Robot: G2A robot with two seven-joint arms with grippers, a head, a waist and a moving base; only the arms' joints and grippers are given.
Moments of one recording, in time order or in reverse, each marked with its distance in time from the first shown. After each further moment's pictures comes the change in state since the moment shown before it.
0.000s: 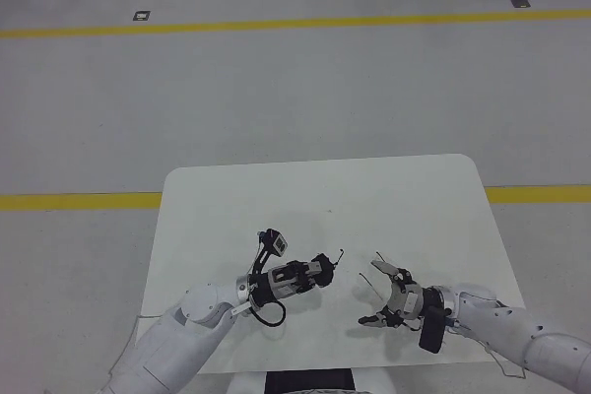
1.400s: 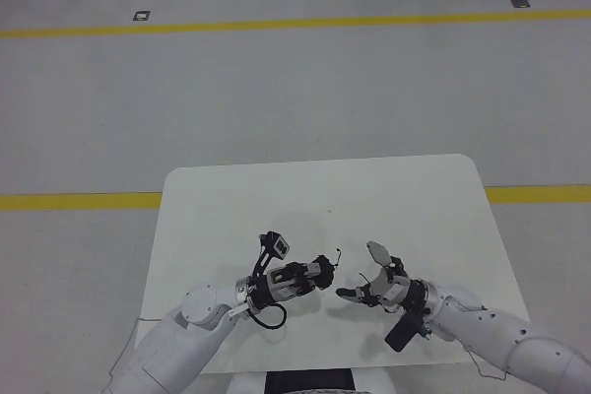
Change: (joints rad) left arm 0.008 0.000 0.005 -0.006 -0.052 -0.005 -0.025; right arm -0.086 -0.081 0.117 -0.074 -0.033 0.404 0.117
